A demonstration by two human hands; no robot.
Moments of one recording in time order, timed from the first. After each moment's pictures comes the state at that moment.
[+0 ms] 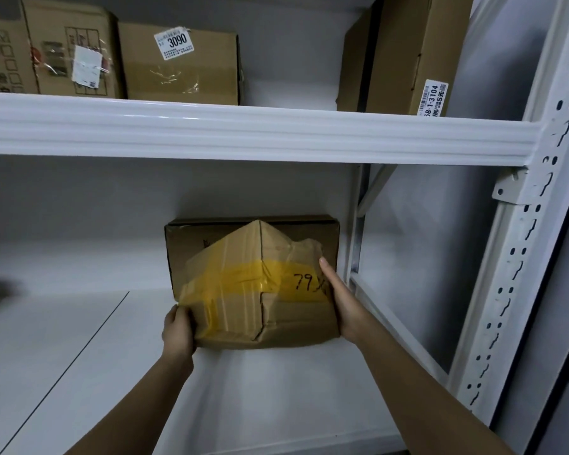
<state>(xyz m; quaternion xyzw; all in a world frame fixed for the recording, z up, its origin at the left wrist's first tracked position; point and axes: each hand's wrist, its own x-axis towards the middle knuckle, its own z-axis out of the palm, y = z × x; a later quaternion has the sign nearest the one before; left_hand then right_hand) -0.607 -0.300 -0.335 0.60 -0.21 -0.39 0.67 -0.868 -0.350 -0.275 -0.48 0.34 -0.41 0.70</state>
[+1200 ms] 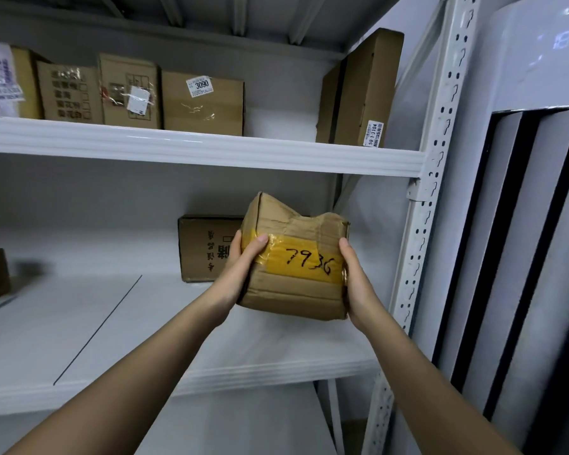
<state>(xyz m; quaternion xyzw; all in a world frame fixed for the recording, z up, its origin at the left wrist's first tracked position) -0.697 -0.125 -0.220 0.43 -0.52 -0.40 0.62 -0.914 -0.164 -0.226 -0.51 0.34 -0.55 0.57</state>
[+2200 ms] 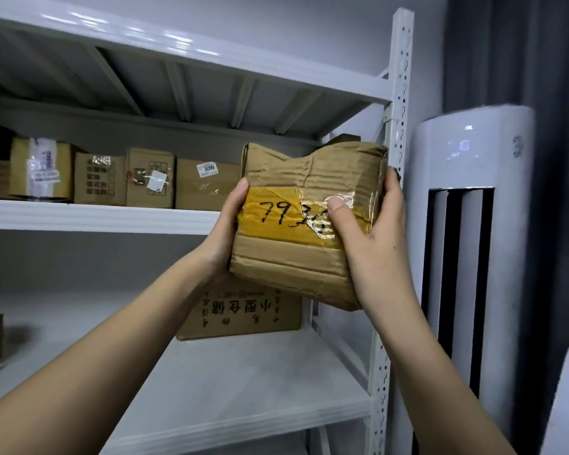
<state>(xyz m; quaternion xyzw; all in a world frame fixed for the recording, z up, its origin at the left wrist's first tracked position) -0.707 0.012 -0.054 0.27 -0.61 -0.44 0.60 -0.881 0.052 -0.074 -0.62 0.32 -0.71 0.04</state>
